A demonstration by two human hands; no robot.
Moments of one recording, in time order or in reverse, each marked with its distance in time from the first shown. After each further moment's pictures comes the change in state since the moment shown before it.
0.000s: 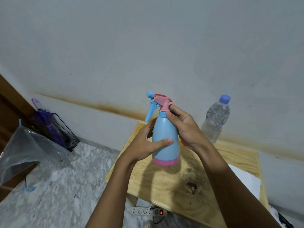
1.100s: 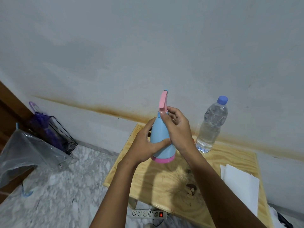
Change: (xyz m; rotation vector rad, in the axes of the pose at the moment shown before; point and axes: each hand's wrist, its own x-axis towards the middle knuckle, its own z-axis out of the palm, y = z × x) left_hand 0.003 -0.002 0.005 0.115 0.092 0.040; right_hand 0.000 0.011 0.029 -0.132 0.365 -0.039
